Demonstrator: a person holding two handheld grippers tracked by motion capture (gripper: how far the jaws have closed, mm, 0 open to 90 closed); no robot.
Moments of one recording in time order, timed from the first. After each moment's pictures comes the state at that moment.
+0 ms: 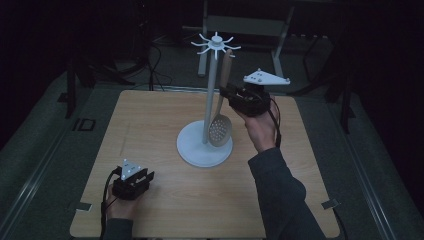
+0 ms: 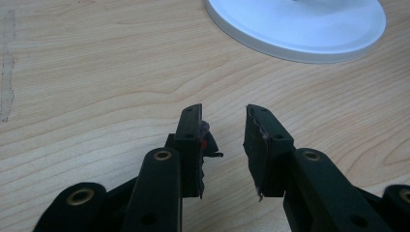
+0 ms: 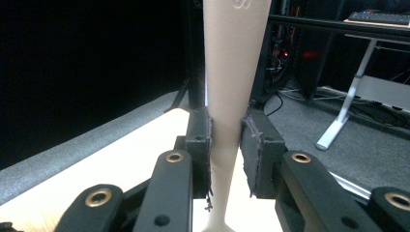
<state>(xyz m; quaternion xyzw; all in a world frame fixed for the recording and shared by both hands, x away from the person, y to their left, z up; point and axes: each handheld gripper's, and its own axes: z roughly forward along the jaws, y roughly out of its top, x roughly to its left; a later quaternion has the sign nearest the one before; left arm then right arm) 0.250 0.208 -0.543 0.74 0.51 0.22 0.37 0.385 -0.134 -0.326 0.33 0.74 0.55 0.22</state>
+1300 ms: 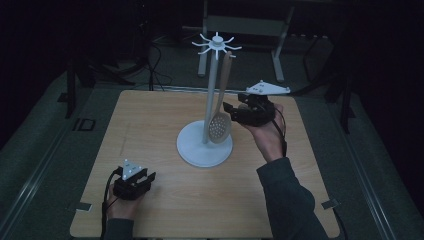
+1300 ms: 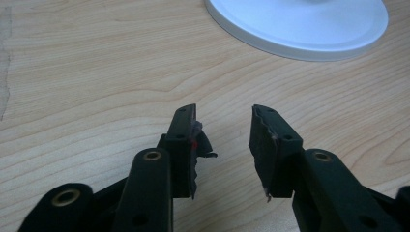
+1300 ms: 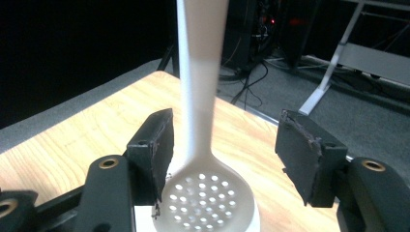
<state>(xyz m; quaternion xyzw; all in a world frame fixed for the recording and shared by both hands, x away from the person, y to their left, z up) 0.251 0.206 -0.546 0.75 0.51 0.22 0.37 0.377 -0.153 -0.350 0.35 0.76 0.49 0.23</state>
